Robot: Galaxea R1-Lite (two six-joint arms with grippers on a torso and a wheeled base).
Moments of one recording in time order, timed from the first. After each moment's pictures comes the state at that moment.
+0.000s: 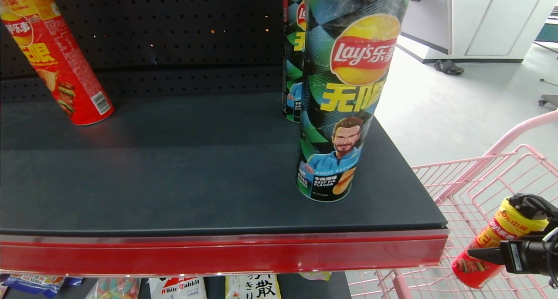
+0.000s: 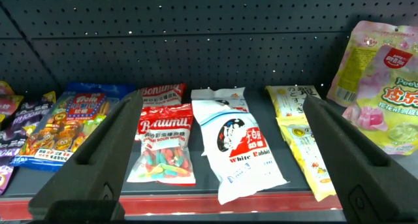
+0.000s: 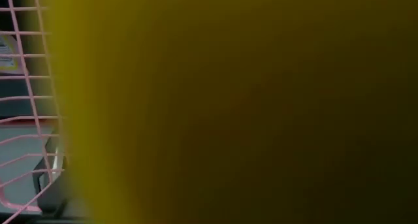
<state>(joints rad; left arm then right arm) 0.00 0.00 0.00 0.00 0.00 -0.01 -0.37 1.59 -0.44 -0.21 0.27 -0.26</state>
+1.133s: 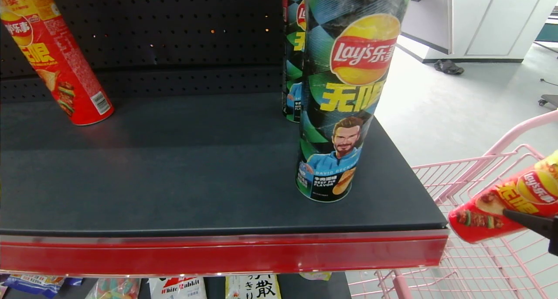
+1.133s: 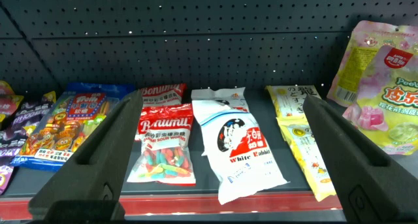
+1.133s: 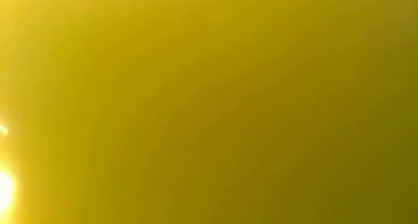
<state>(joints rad) 0.00 0.00 0.00 0.00 0.00 -0.01 -0.37 1.13 -0.43 -0.21 0.52 -0.12</state>
